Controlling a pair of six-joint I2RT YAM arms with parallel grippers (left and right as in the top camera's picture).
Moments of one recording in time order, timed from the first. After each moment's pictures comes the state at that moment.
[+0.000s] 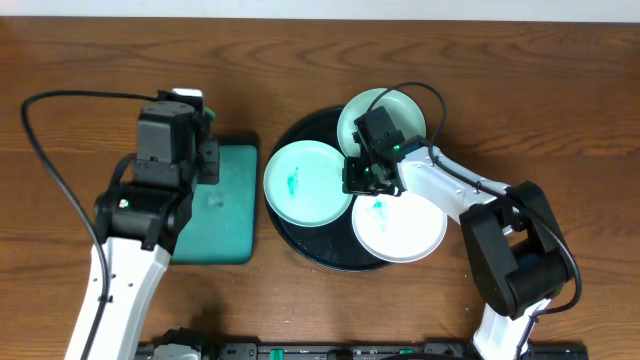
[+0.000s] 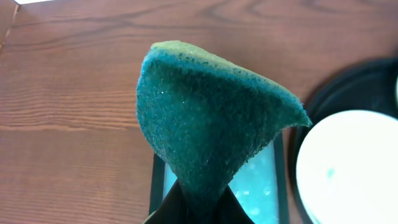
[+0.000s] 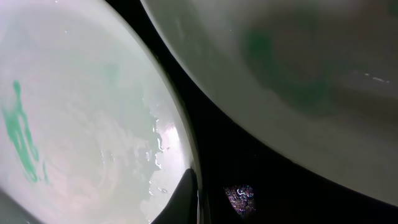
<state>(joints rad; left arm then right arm) -0.16 1.17 1.12 -0.75 -0.23 -0.01 0.49 1.95 1.18 -0.50 -0.26 0.54</state>
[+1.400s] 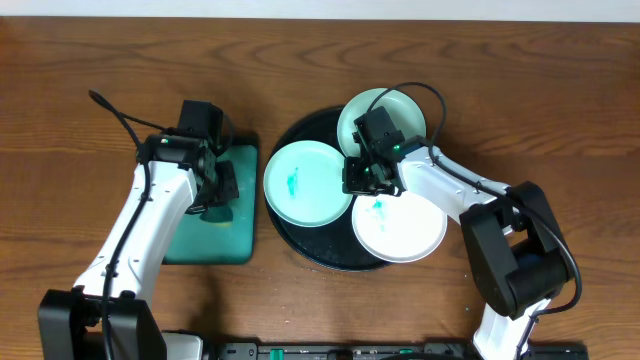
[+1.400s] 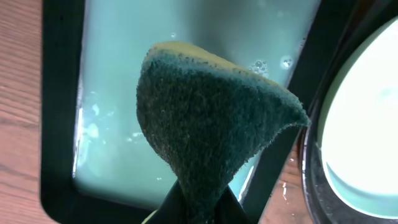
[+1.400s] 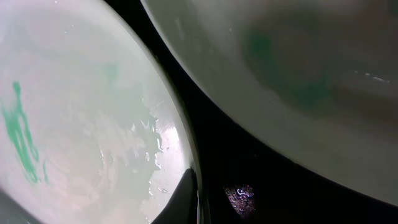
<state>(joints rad) -0.13 1.52 1.12 -1.02 -0.05 -0.36 0.49 1.95 1.18 -0.50 -0.26 0.54</state>
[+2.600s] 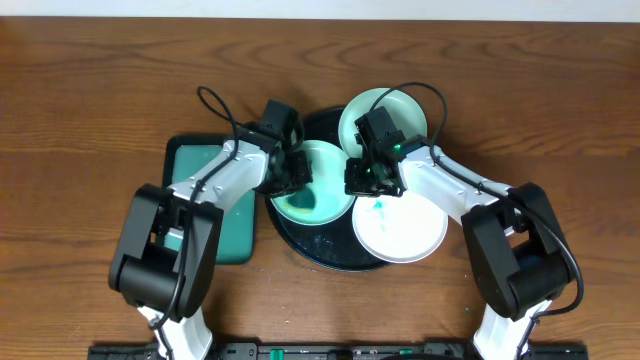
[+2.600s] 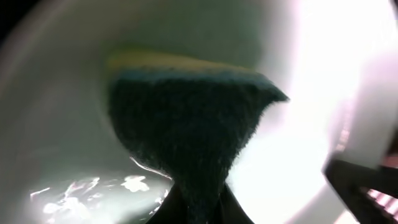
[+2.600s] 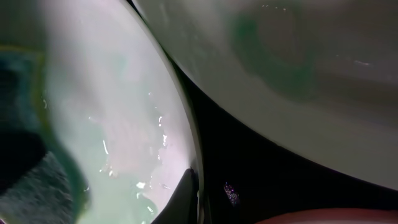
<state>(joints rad) -0.37 1.91 1.16 -0.58 0.32 -0.60 0.49 1.95 1.19 -0.53 -0.24 0.54</state>
